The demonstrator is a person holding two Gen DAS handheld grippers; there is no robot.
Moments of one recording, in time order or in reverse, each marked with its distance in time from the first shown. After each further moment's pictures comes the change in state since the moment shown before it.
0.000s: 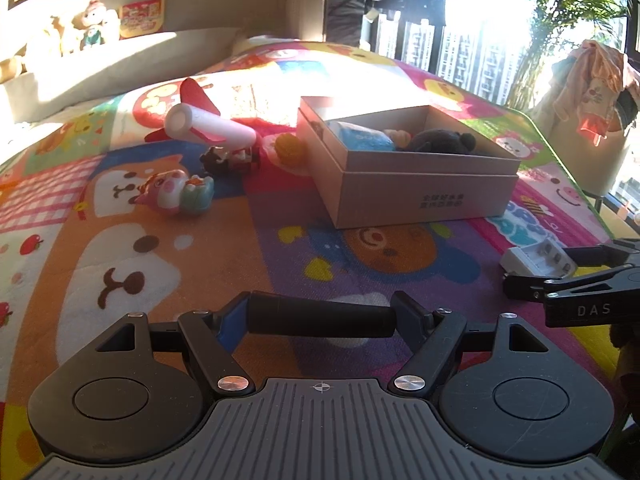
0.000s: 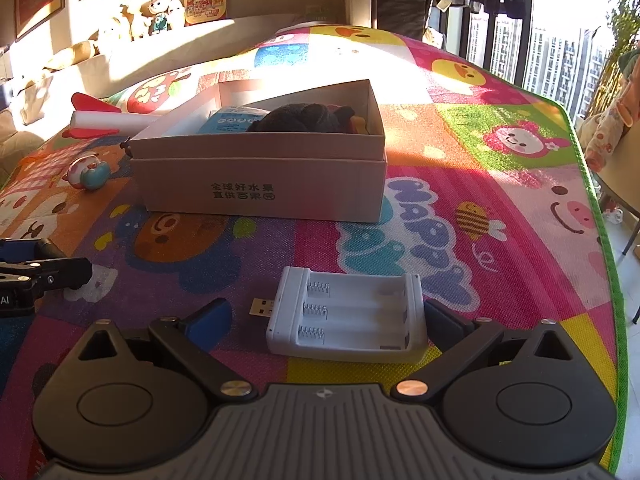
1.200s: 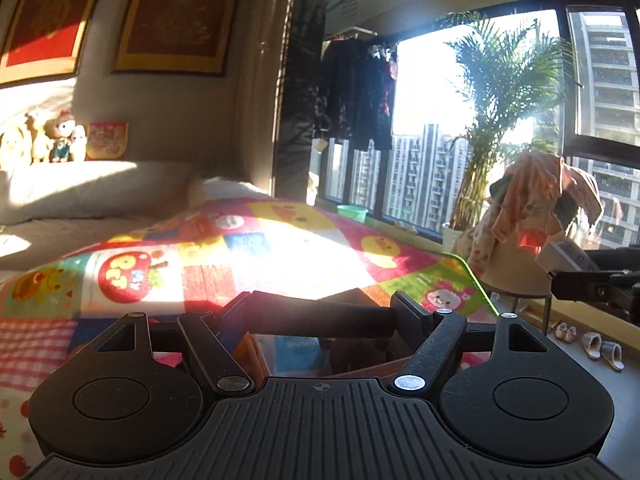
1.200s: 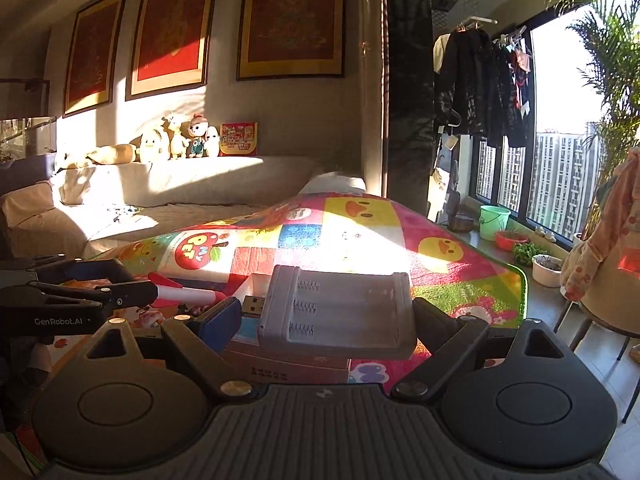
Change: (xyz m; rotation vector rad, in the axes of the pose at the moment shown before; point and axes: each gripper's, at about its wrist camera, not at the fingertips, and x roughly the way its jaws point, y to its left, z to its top) left arm -0.068 -0.029 0.102 0.021 -0.388 -0.147; right arm -0.176 -0.037 0.071 -0.041 -0.410 0.043
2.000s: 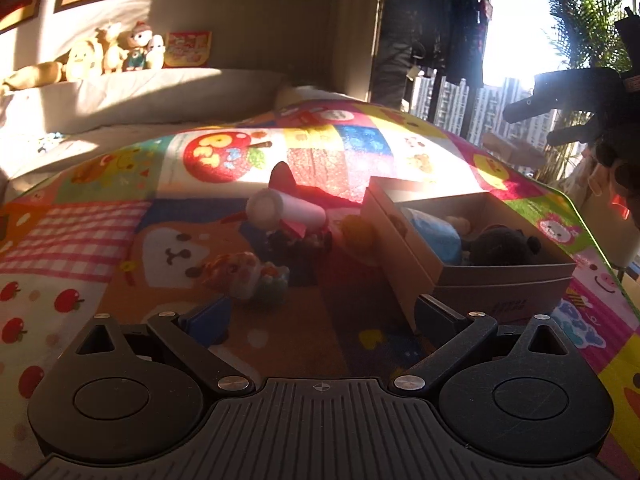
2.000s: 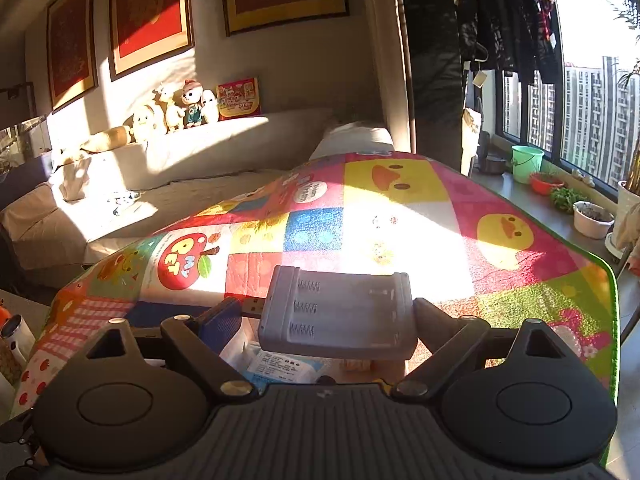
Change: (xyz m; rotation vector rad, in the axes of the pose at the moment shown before) left arm 0.032 0.099 -0.086 -0.103 0.222 0.244; right arm 0.242 0.000 0.065 0.090 0.223 0.075
